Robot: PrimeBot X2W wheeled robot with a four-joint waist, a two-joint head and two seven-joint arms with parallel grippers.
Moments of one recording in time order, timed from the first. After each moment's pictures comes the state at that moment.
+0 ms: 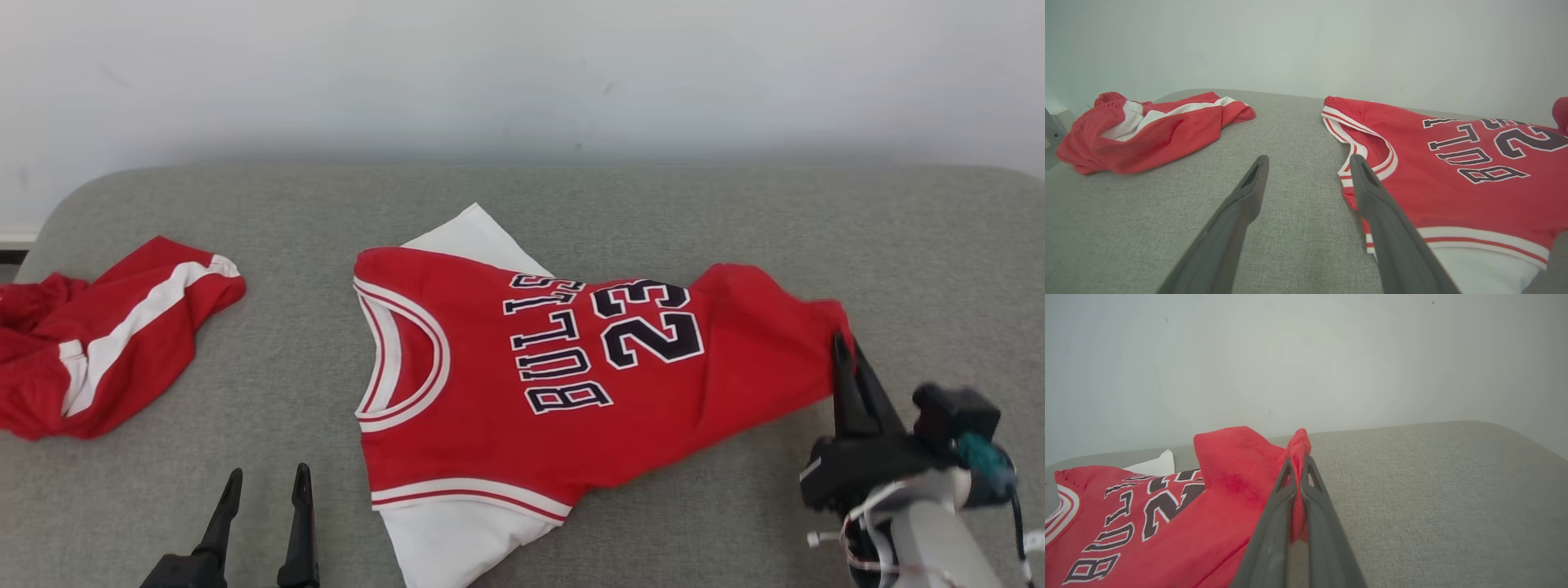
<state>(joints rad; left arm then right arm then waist) -0.02 0.05 0.02 0.24 -0.17 -0.13 -0.26 -0.35 -0.20 -0.06 0.53 0.22 0.13 -0.26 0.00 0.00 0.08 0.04</state>
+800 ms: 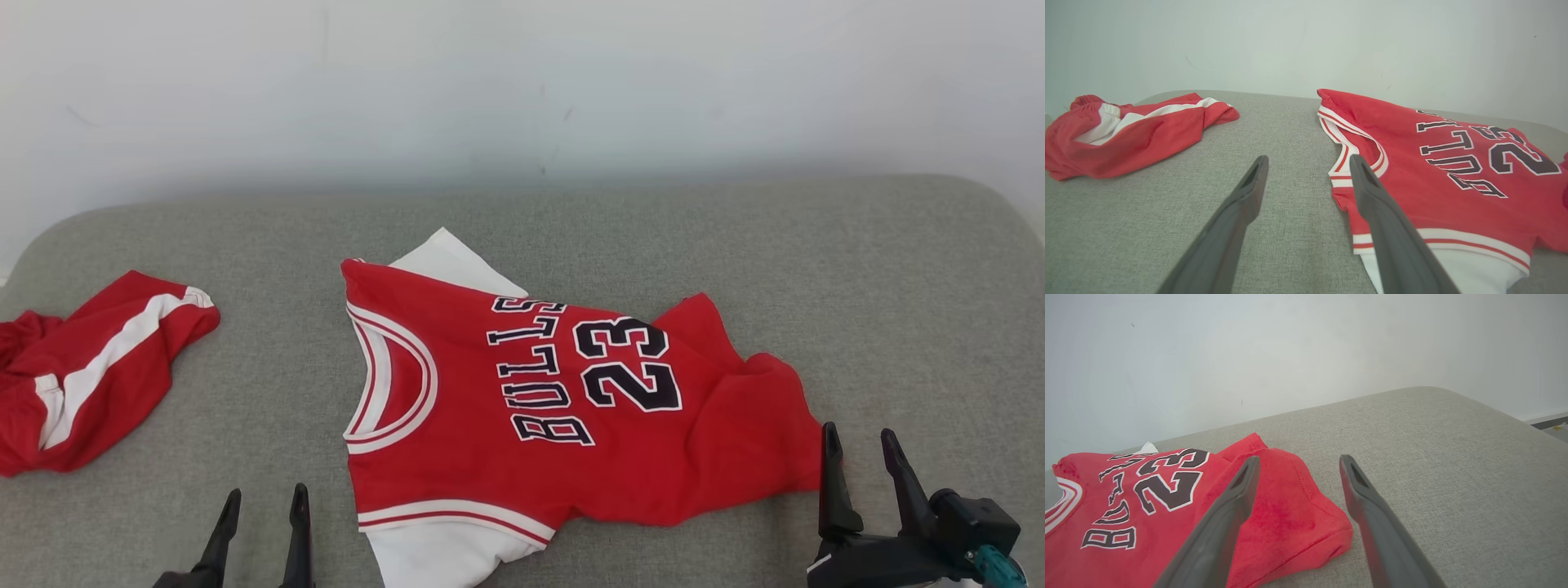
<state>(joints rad) 0.00 0.06 0.03 0.25 -0.18 -0.13 -0.26 -0.06 -0.08 -0.19 0.31 0.19 0.13 -0.26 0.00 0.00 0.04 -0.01</state>
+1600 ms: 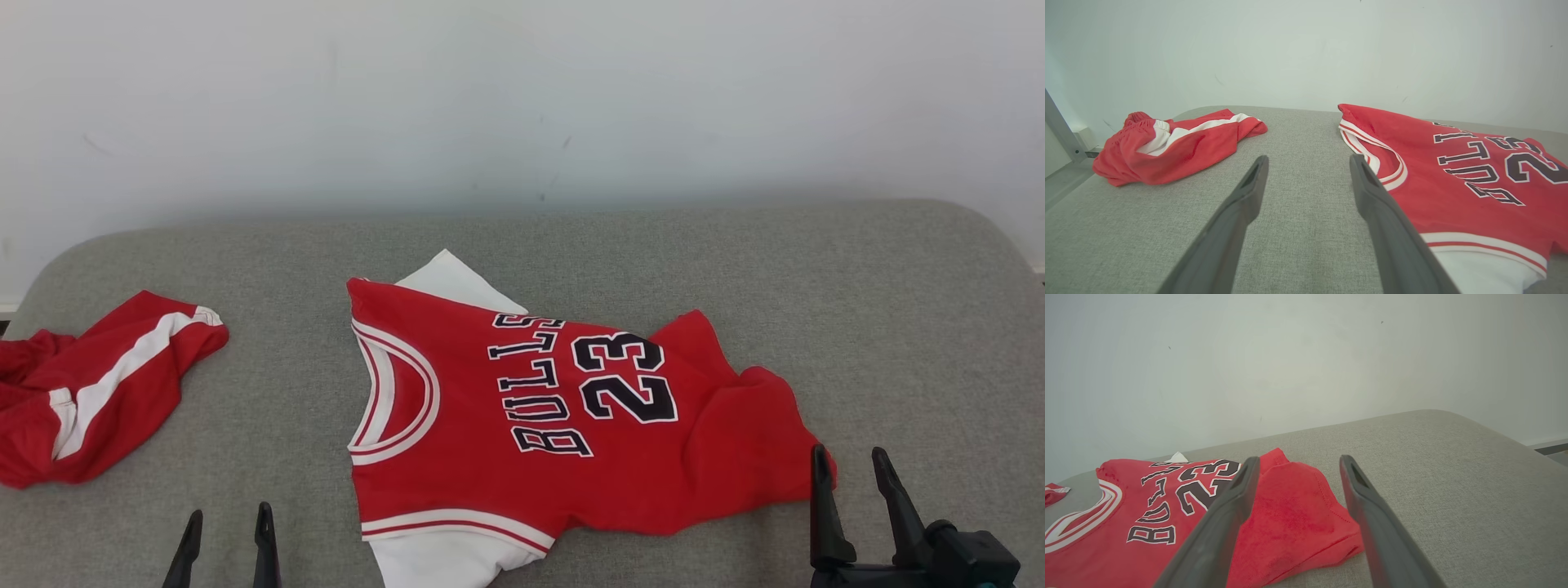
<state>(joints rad) 0.06 0.05 0.10 0.20 -0.14 -0.13 -0.26 0.05 -0.06 -0.14 0.16 0.17 0.13 -0.26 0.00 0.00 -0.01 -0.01</state>
